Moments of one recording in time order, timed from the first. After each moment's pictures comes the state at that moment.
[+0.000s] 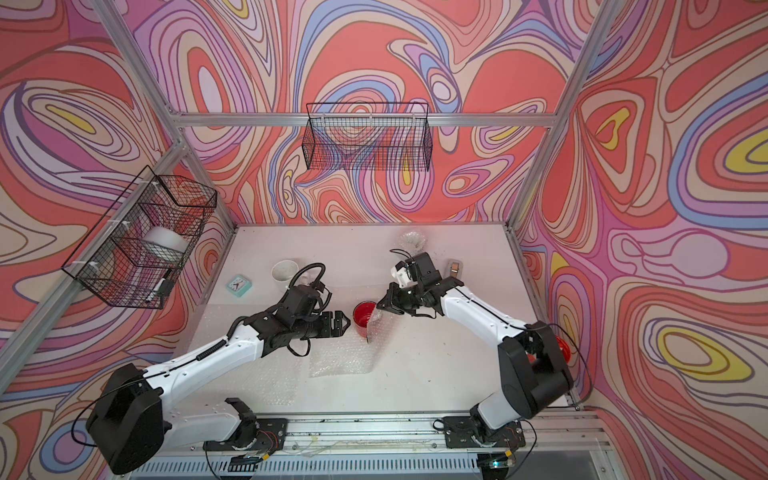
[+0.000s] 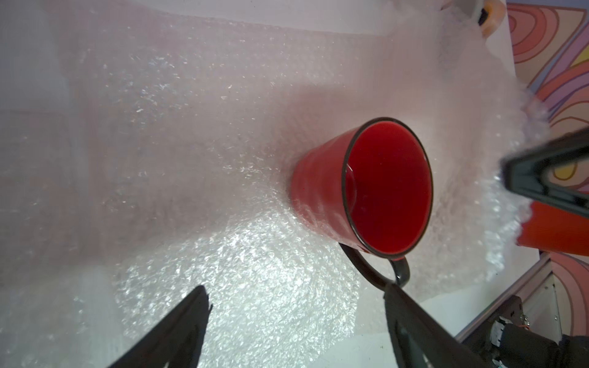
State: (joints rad) left arm -0.65 1.24 0.75 -0.35 0.12 -0.65; right arm 0.47 1.57 1.08 -0.41 -0.63 0.69
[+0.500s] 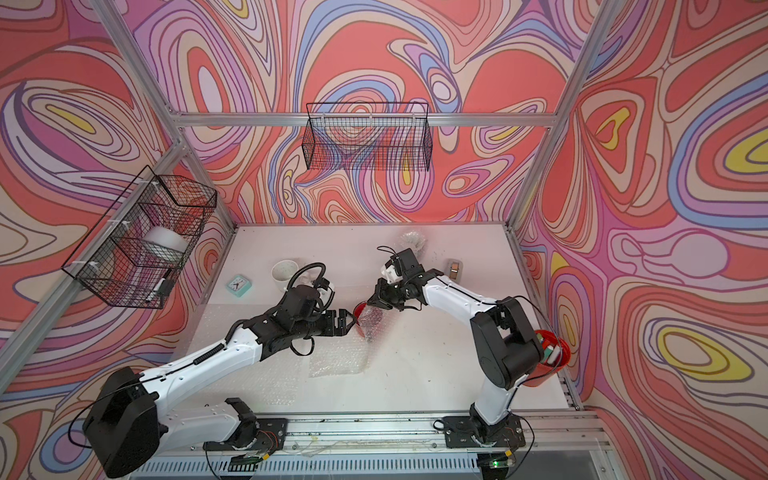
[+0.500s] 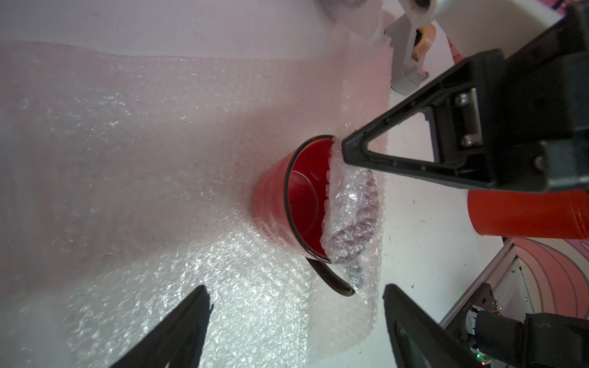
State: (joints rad) left arm -0.67 1.26 0.74 -0.25 0.15 -0.63; right arm 0.51 1.75 1.19 -0.39 -0.60 0.75
